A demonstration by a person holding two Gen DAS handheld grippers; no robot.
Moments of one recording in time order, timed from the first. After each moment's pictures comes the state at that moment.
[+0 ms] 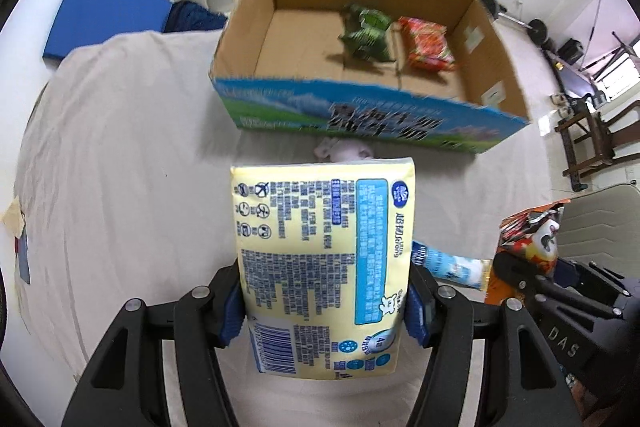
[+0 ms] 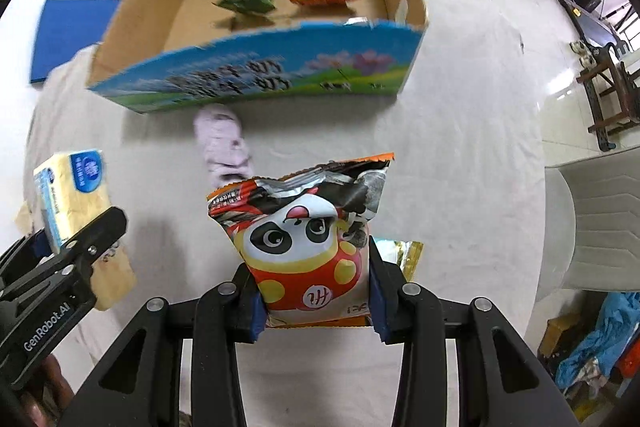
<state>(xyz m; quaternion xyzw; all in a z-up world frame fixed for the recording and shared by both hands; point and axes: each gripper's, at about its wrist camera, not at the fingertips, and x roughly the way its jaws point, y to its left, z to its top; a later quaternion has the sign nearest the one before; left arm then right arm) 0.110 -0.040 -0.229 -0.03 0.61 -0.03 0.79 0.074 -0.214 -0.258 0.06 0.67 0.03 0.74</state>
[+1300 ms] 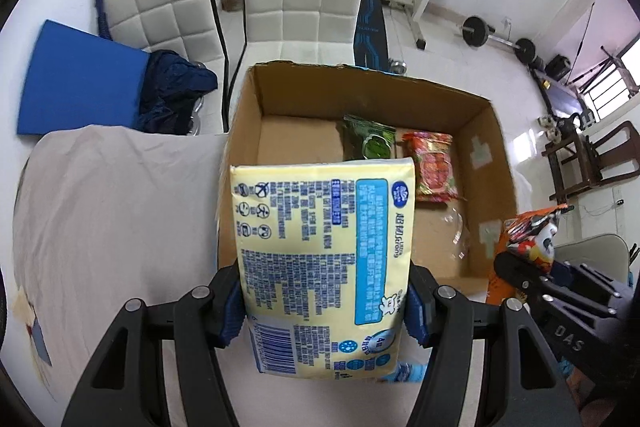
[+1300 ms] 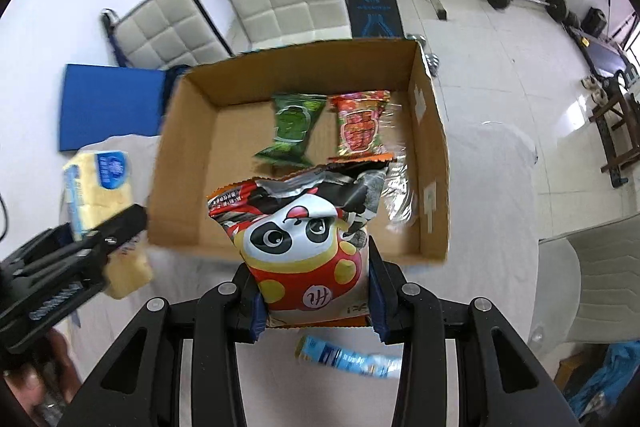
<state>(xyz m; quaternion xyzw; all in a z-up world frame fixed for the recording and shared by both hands) 0.311 -0.011 -0.203 -0.03 0.60 -0.06 0.80 0.245 -0.227 -0.198 0.09 0.63 0.03 0.77</state>
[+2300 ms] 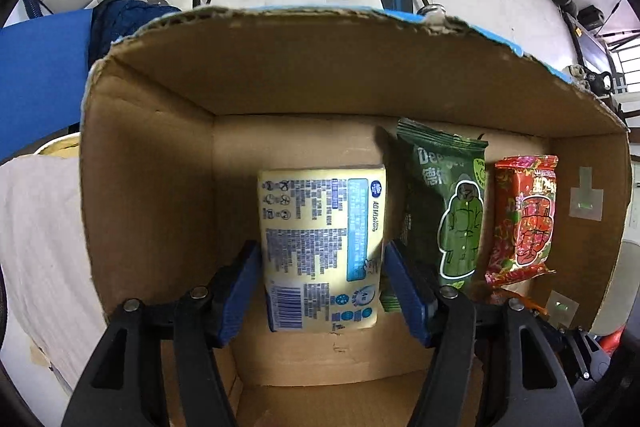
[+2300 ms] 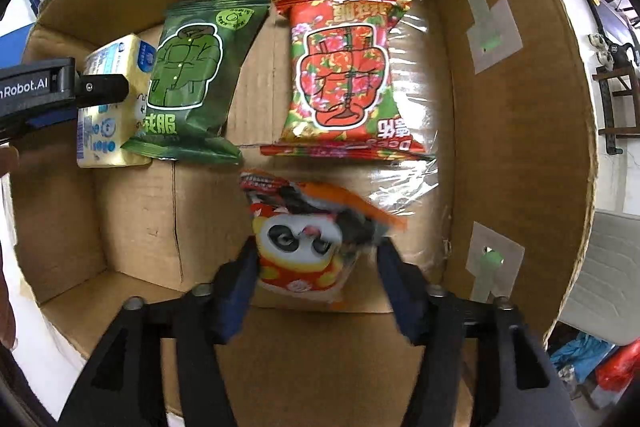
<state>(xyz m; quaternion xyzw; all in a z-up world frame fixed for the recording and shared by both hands) 0.445 -0.027 -0.335 0.00 0.73 -0.06 0.68 0.332 -0.222 -0.357 0.05 0.75 0.01 0.66</state>
